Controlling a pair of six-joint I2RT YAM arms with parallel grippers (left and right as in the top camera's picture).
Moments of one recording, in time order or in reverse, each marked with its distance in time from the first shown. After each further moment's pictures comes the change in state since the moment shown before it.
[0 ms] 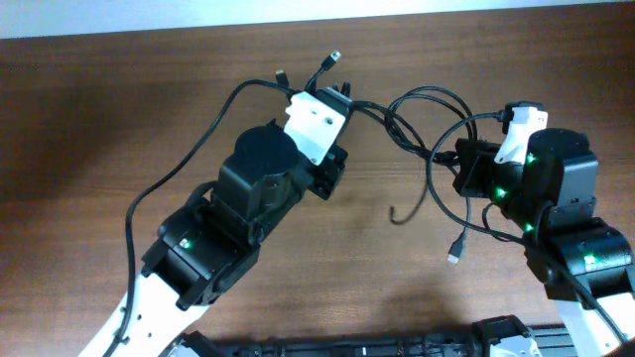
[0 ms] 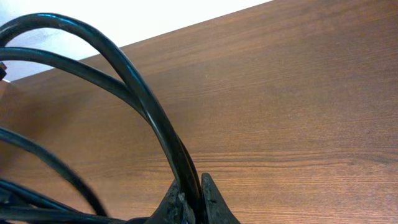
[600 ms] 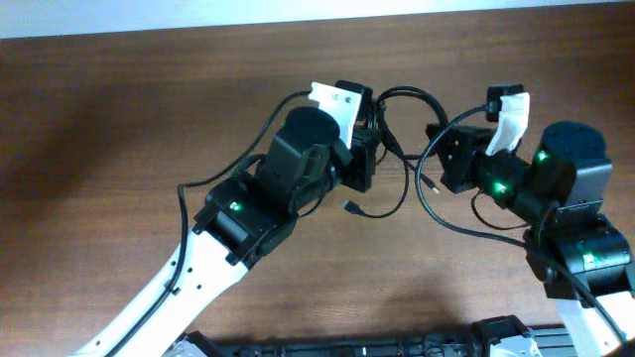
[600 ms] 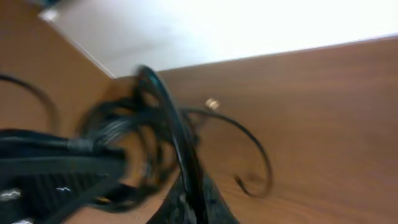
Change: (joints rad) left arm -0.013 0.165 0.002 0.037 0.205 -0.417; right arm -0.006 0.002 -0.007 0.203 -0.298 -0.008
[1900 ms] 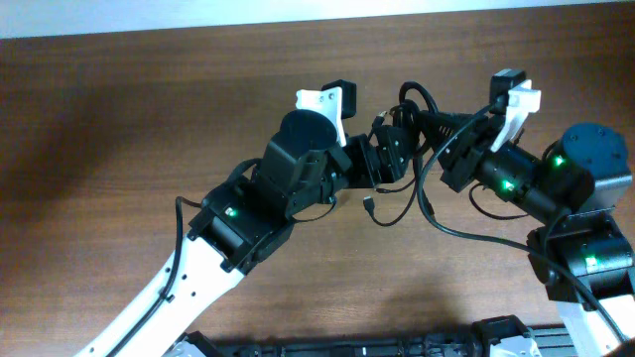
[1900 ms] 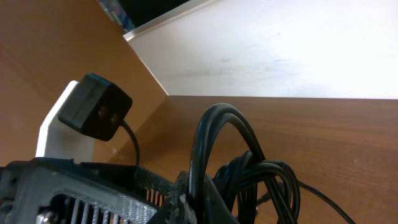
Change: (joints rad) left arm -0.014 -0.021 0.000 0.023 0.115 -0.475; right arm -0.001 -0.009 0.003 0.223 -0.229 0.038
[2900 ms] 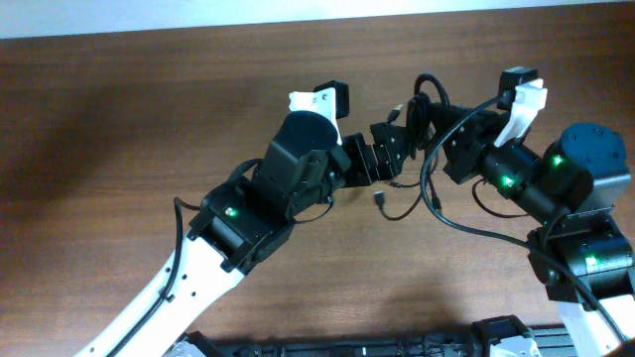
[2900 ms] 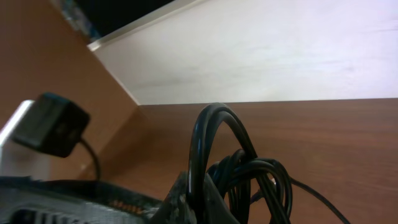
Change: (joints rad) left arm 0.000 0.000 0.000 -0.038 -0.076 -0.004; right arm 0.000 0.000 0.000 -0.016 0.129 -0.011
